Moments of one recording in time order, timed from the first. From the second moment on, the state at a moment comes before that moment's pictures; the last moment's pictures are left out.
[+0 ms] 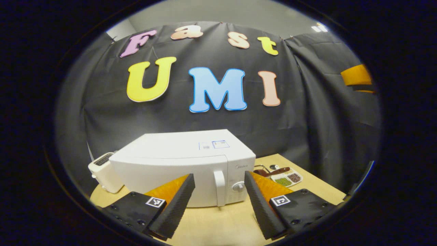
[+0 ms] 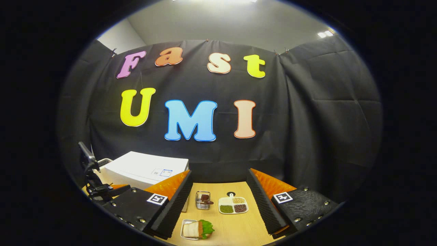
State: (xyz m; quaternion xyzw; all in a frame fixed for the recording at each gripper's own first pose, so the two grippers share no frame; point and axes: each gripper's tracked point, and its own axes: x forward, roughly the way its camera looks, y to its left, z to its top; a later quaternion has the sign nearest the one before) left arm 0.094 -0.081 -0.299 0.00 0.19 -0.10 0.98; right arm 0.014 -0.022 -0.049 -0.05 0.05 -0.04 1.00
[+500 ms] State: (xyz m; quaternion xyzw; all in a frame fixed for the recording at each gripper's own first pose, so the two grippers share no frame) left arm 0.135 -0.090 -0.369 -0.01 0.26 -0.07 0.96; right arm 0.026 -0.073 -0.078 -0.06 0.09 -0.06 0.99
